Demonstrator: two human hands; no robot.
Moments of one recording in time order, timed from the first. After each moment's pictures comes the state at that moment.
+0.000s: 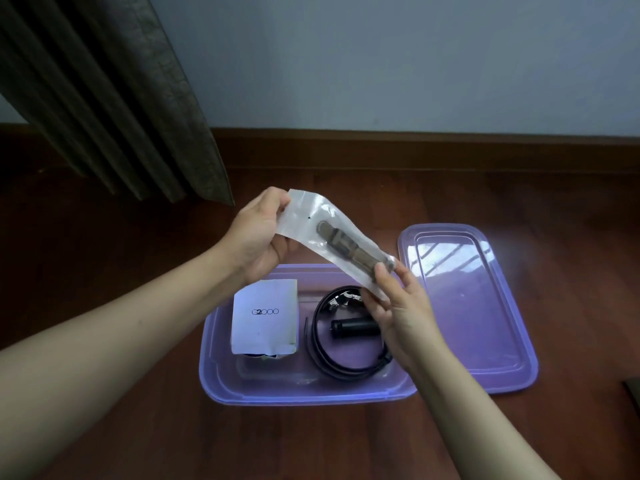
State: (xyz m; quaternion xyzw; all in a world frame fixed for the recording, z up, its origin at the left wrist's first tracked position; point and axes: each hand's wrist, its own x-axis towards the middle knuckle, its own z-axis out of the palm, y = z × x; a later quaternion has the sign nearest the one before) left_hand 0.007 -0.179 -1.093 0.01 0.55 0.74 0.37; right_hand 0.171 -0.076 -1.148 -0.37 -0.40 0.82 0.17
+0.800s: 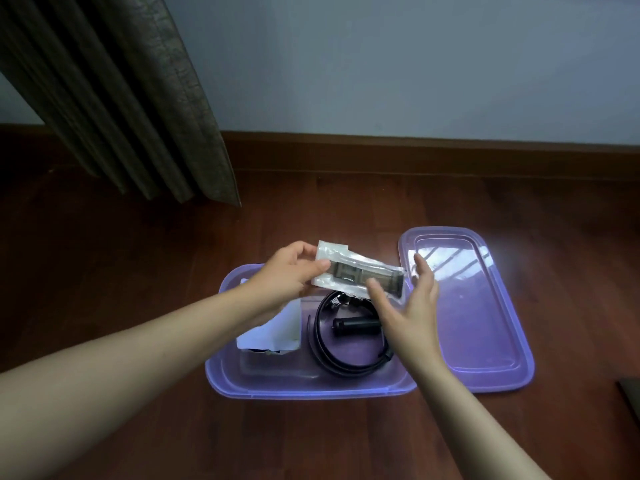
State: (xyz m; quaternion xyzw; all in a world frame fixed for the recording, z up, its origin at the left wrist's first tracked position) left_hand 0.046 -0.197 -1.128 0.11 0.67 0.58 0.44; right_hand 0.190 -0.082 -1.156 -0.40 -0.75 0.48 0.21
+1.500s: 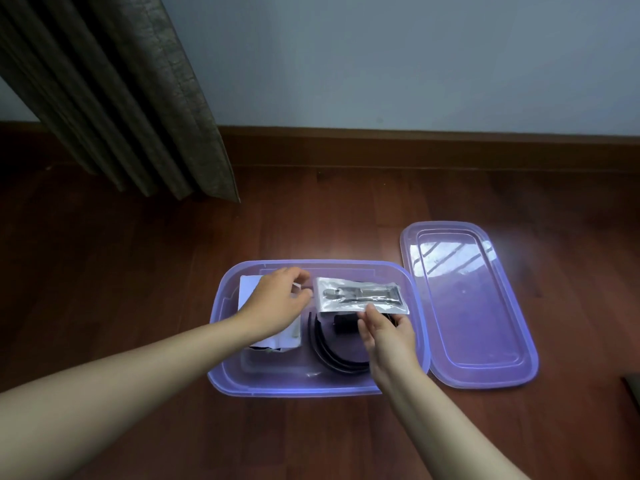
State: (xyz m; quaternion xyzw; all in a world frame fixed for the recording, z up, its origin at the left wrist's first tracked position) left_hand 0.049 -0.221 -1.173 0.29 0.86 0.30 0.29; right_hand 0.182 -0.110 -1.194 -0.52 -0.28 0.77 0.22
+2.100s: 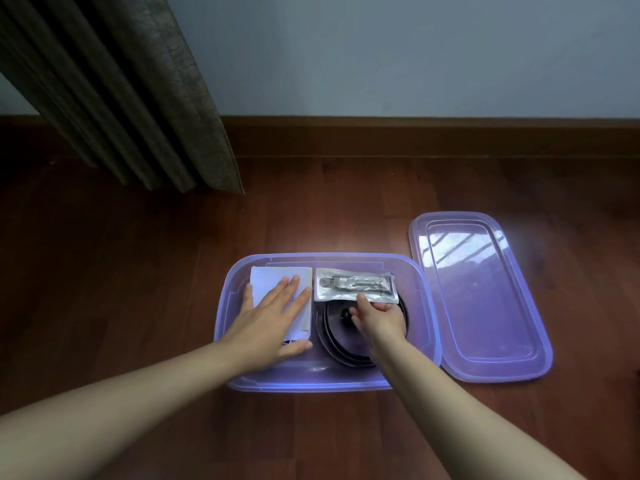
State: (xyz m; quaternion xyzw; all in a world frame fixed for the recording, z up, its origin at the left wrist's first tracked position) left_hand 0.056 -0.267 -1.213 0.49 0.84 -0.05 0.23; right_hand 0.154 -0.100 -1.254 -0.60 -0.36 0.70 0.12
